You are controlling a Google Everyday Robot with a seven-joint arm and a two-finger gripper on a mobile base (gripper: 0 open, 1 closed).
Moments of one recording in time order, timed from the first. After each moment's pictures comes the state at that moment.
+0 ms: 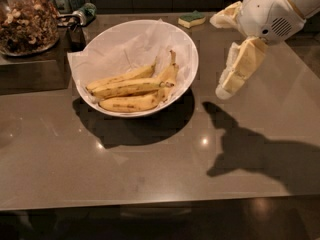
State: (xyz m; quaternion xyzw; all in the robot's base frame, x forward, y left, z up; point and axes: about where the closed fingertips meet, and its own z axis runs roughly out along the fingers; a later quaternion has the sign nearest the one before) arm 0.507 -0.115 0.992 -0.66 0.68 0.13 0.30
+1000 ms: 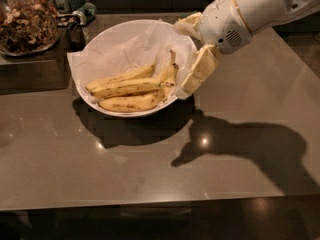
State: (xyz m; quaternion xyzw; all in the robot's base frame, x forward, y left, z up) arm 0.525 -0.038 0.977 -0.65 0.63 0.23 0.35
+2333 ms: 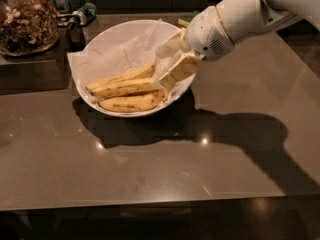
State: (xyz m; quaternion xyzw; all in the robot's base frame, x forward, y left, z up) arm 0.543 -0.019 0.953 -0.65 0.63 0.25 0.35
